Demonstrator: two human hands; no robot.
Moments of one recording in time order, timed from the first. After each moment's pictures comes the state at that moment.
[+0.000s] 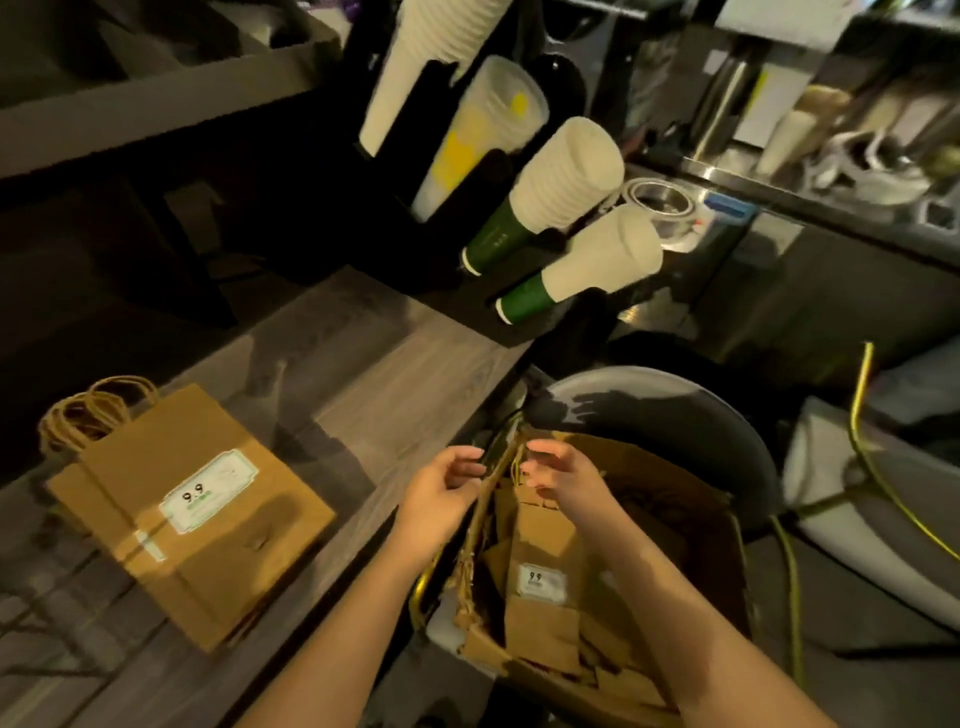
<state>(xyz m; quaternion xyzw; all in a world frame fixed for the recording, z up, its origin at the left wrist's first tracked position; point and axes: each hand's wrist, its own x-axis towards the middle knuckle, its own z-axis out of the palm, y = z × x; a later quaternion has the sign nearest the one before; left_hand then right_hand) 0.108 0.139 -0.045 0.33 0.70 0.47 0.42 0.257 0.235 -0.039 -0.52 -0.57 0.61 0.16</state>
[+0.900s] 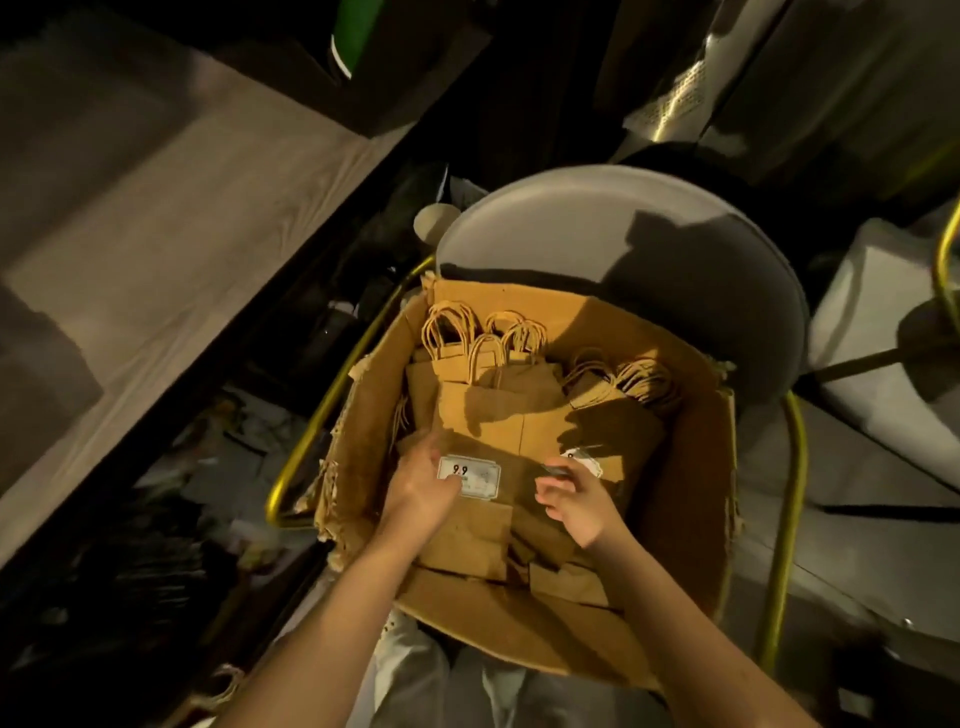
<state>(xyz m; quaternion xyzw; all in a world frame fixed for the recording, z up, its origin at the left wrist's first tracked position) 0.240 0.191 -0.251 0.25 0.83 0.20 0.46 0.424 0.255 -0.268 -0.63 -0.47 0.61 0.03</state>
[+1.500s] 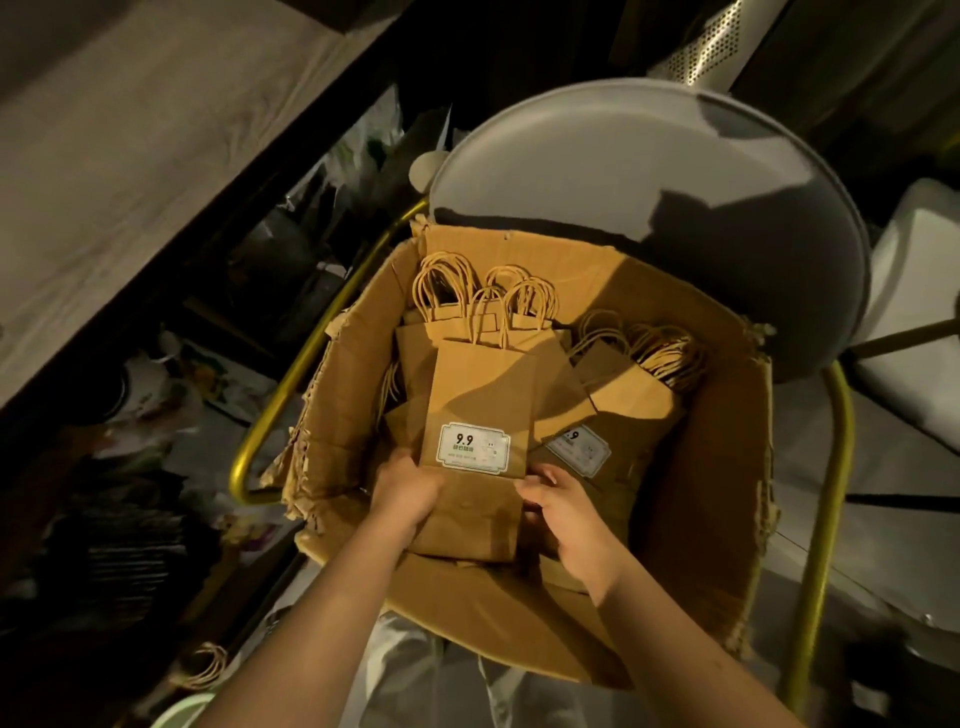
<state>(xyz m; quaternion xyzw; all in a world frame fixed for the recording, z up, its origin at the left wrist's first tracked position) 0.251 0.179 -0.303 0.08 0.85 0.17 0.49 0.415 0.233 -0.314 -0.66 -0.31 0.69 0.05</state>
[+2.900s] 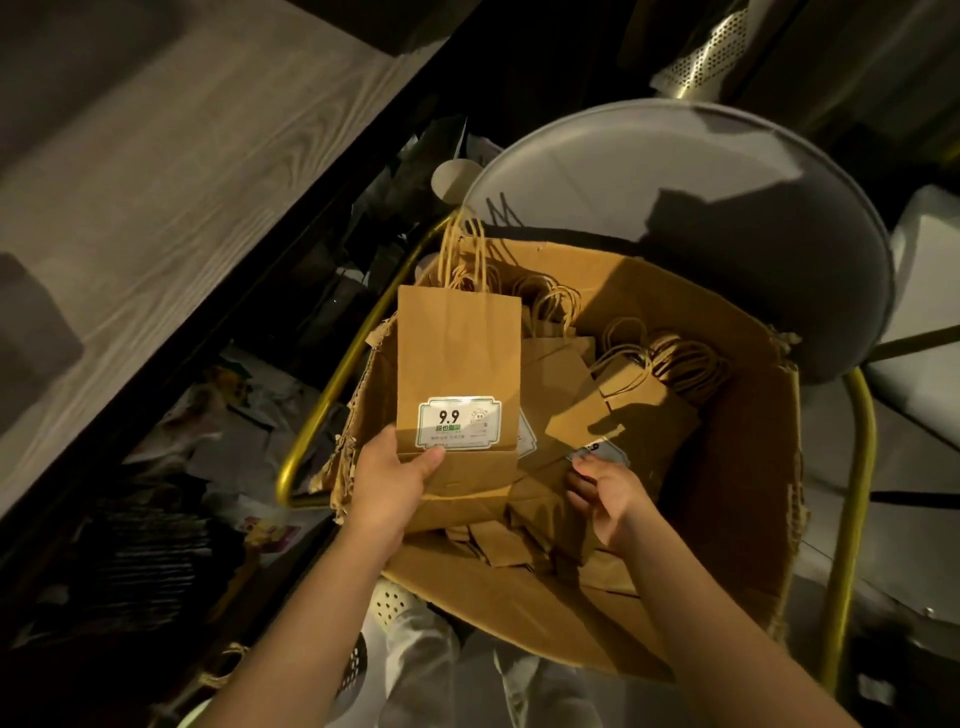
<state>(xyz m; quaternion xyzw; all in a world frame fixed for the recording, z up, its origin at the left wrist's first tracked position) 0.216 0.163 -0.237 0.14 0.79 0.39 0.45 0.414 0.259 -0.317 -0.71 -0.13 0.67 0.15</state>
